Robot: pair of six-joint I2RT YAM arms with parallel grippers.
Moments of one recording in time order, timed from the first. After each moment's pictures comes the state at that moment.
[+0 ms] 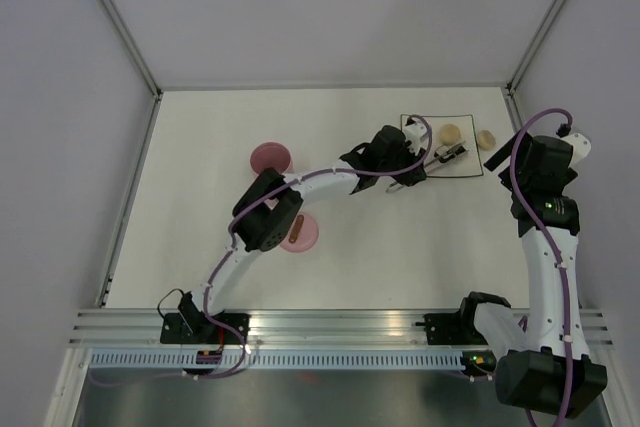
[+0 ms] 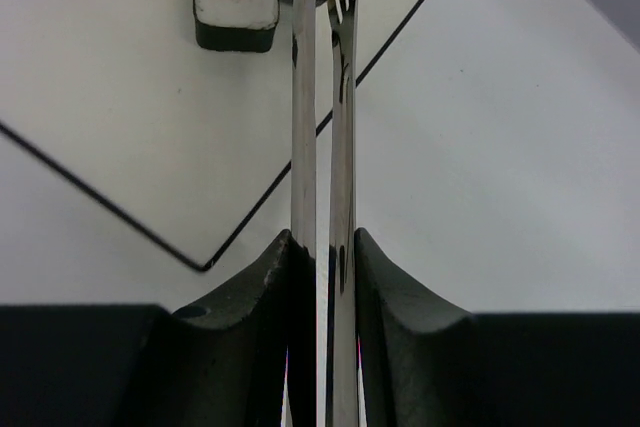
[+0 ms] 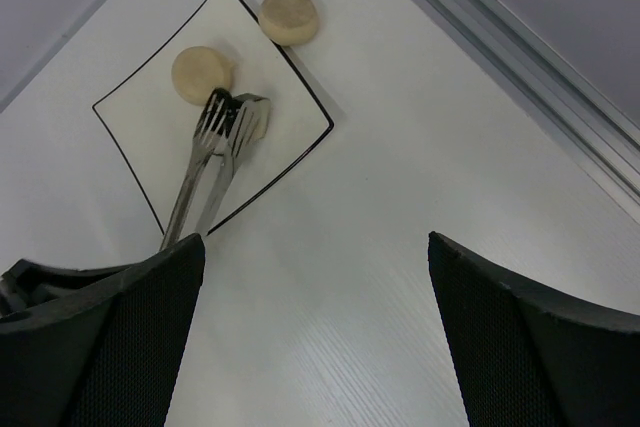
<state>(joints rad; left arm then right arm) -0.89 2.43 1.94 0.05 0.23 -0.22 -0.21 0.93 0.97 -0.60 0.21 0.50</state>
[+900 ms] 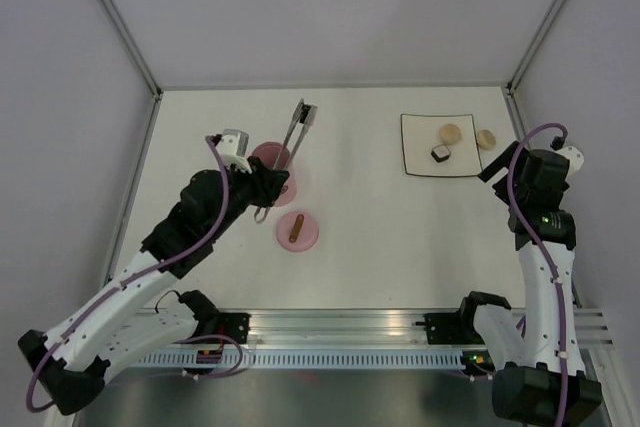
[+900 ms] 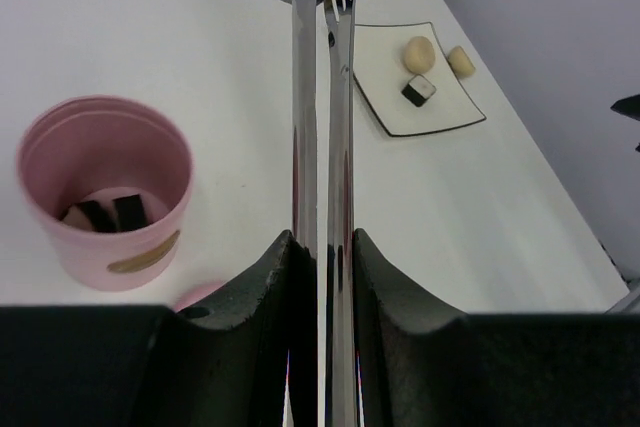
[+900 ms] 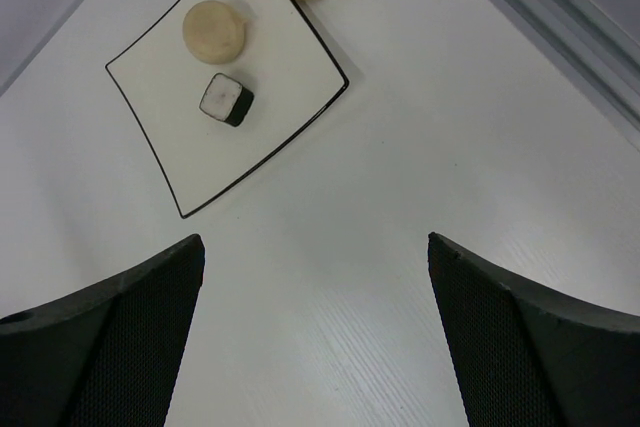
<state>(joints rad) -0.72 0.84 0.84 -0.18 -0.16 -0.42 -0.21 0.84 0.89 -0.61 0.15 0.53</state>
